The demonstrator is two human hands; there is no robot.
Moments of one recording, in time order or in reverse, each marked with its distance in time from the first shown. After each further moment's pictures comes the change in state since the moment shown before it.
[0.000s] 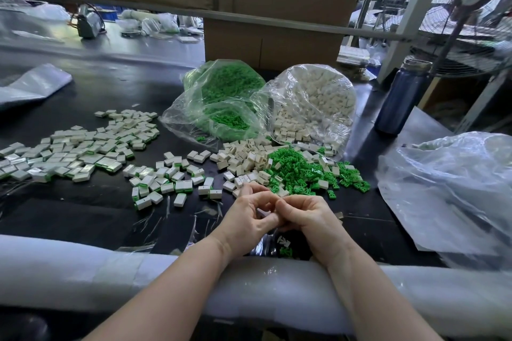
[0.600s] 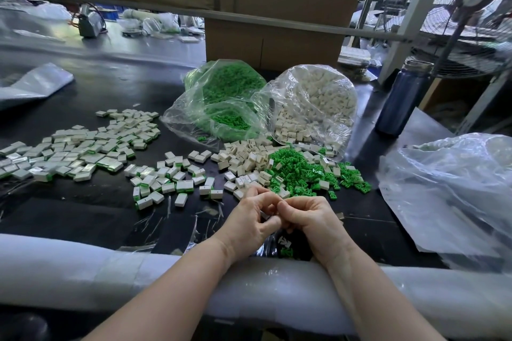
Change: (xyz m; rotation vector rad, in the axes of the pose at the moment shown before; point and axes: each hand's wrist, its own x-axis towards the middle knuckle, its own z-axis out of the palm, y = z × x) left_hand 0.000 0.000 0.002 0.101 -0.025 0.029; right_hand 0.000 0.001 0.000 0.050 0.008 -0.012
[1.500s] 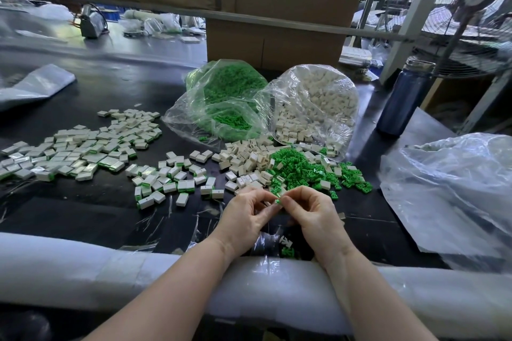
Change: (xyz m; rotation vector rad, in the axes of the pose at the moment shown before) left_hand 0.003 -0.007 -0.002 -0.007 0.151 -0.042; right_hand 0.004 0.003 0.001 -0.350 0.219 -0.200
